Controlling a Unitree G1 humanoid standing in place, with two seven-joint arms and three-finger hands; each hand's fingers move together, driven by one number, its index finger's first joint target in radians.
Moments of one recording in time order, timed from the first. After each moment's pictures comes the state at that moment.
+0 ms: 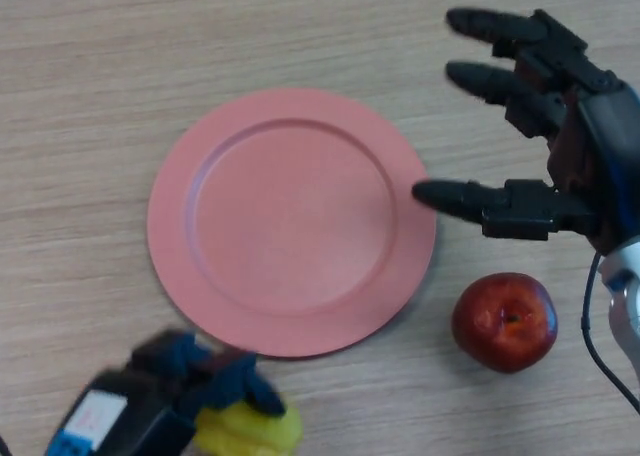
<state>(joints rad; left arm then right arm) 0.41 0.18 0.09 -0.47 0.64 -0.53 -0.26 -0.23 -0.20 0.04 -0.48 0.01 0.32 0.11</state>
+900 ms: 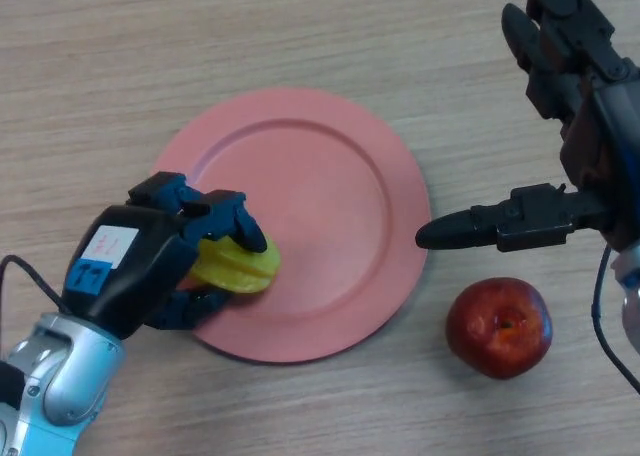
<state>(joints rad) -0.13 0.31 0.03 0.06 0.76 -0.46 -0.04 -0.24 -0.22 0.04 -0.55 0.00 0.37 0.10</state>
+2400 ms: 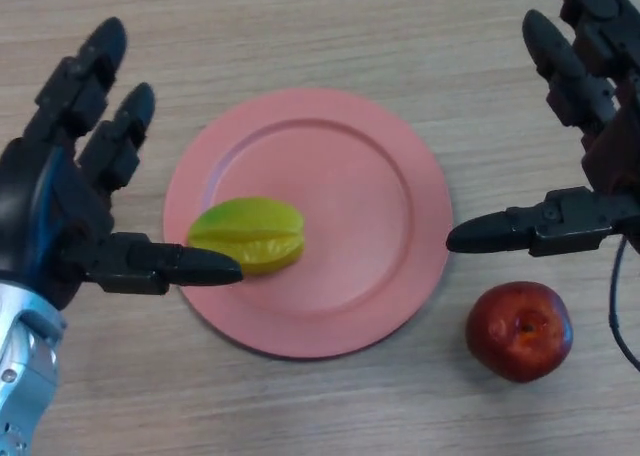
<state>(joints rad) -0.08 0.26 0.16 -0.58 -0.40 0.48 -0.05 -0.21 -0.26 -0.04 -0.57 0.17 0.38 0.11</state>
